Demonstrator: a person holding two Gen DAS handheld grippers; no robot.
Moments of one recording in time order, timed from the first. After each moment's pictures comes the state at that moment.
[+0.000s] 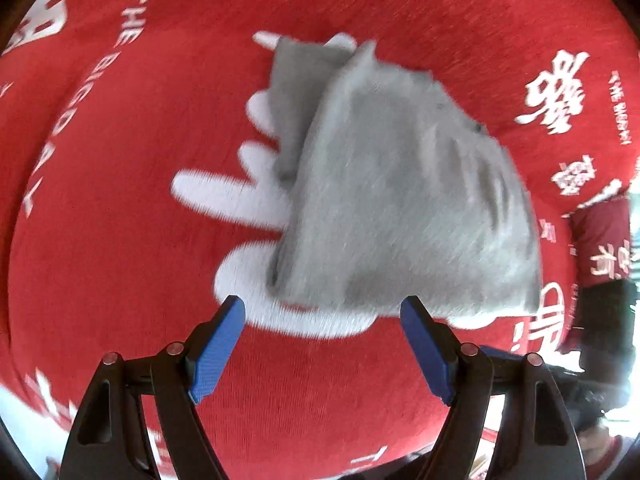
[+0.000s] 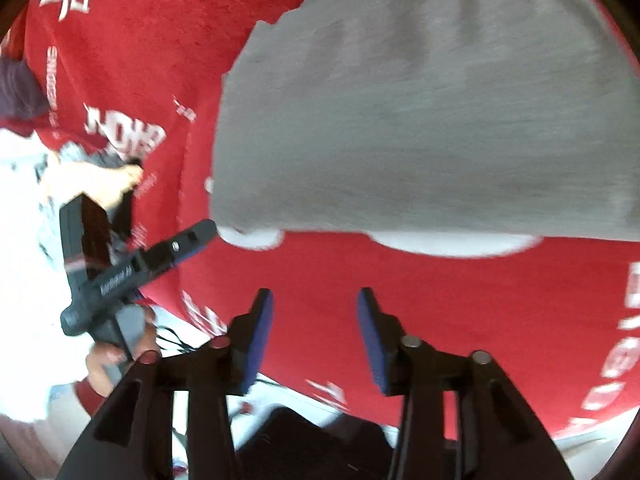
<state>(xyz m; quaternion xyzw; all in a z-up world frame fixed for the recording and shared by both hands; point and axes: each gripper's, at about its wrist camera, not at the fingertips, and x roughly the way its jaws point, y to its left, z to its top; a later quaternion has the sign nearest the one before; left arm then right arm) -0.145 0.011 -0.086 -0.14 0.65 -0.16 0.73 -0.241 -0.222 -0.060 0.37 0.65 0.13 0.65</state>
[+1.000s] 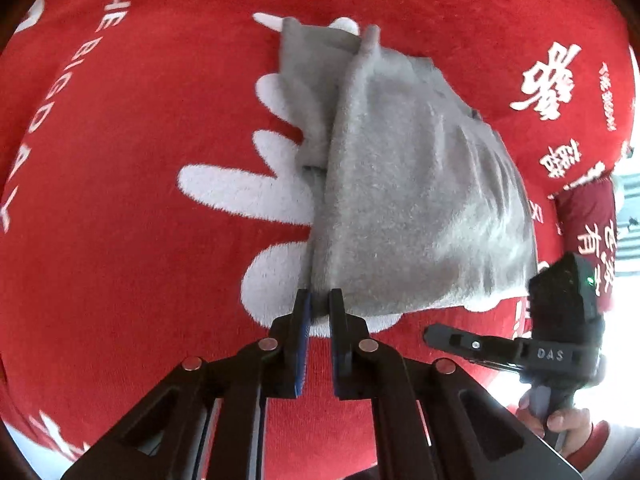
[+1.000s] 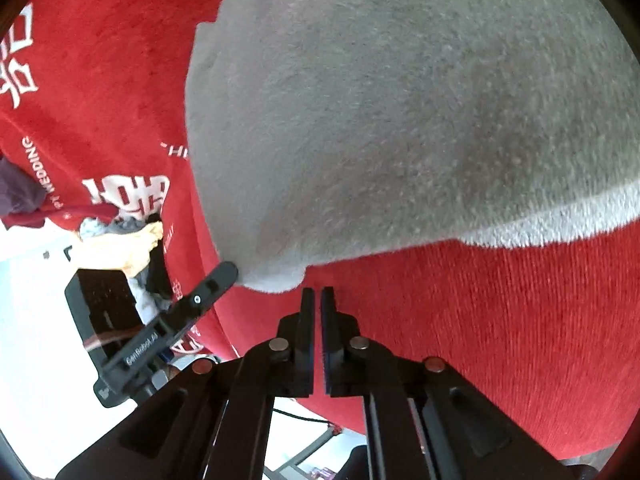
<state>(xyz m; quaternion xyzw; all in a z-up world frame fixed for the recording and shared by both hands) -0.136 0.029 -0.110 -0.14 0.67 -0.19 0.70 -0.237 -0.190 -0.108 0.46 0.63 0.10 0.61</state>
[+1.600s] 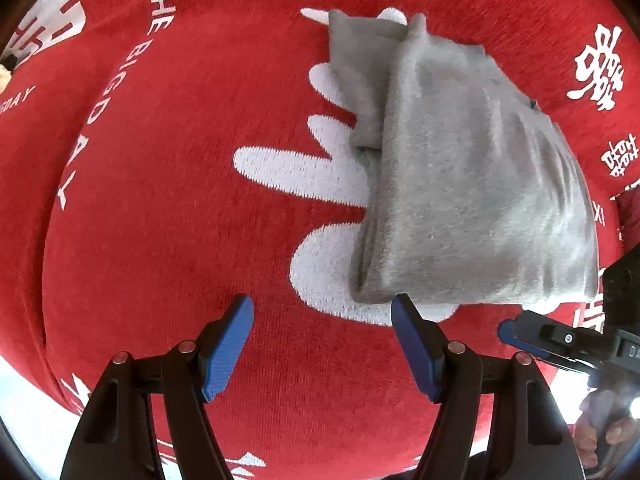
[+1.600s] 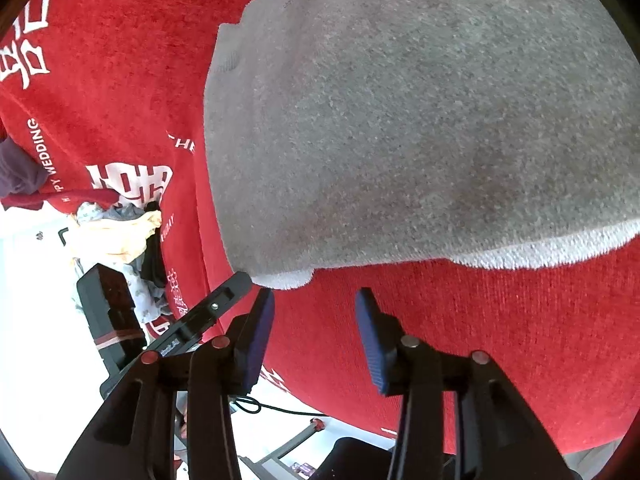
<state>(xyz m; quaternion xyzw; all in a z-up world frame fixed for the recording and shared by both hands) -0.149 0.025 -0.112 -0.06 0.68 -0.09 0.72 -0.232 -0.206 -0.099 0.45 0.64 0.11 0.62</state>
